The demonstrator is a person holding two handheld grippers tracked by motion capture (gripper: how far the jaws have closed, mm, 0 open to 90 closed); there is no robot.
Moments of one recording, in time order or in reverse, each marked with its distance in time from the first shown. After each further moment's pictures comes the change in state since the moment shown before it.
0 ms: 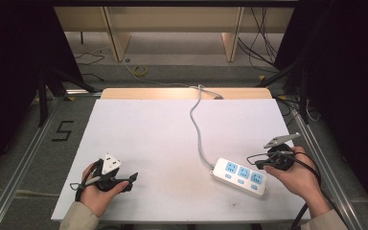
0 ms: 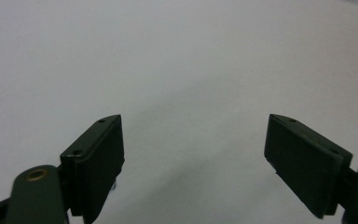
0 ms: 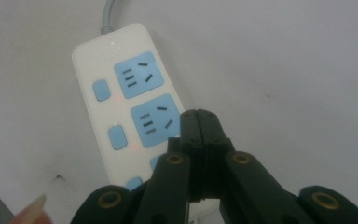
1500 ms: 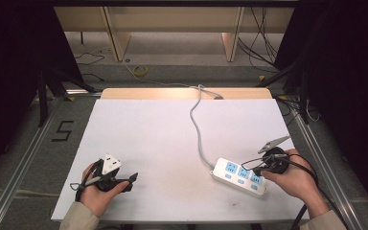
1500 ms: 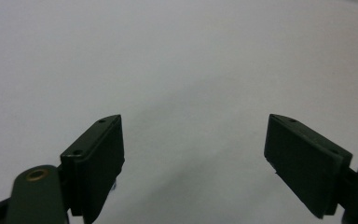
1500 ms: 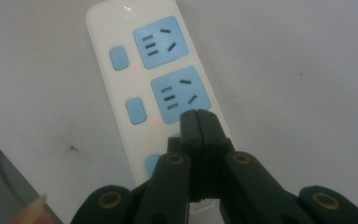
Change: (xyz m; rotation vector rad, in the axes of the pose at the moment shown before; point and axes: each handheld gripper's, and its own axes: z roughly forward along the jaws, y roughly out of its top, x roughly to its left) left arm 0.000 0.000 0.000 0.005 0.002 0.008; right arm 0.010 0.000 0.007 0.119 0.040 -0.043
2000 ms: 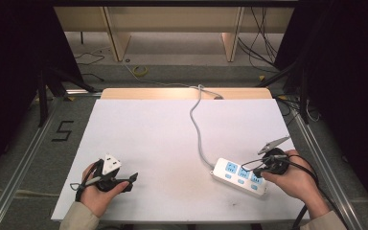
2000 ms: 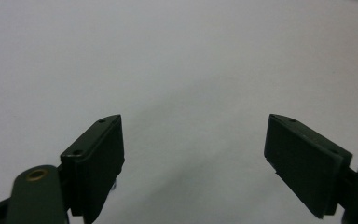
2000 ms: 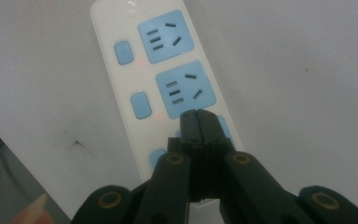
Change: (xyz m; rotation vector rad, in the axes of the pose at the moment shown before) left arm 0.000 0.000 0.000 0.001 -0.001 0.000; right arm 0.002 -0.001 0.000 0.017 0.007 -0.005
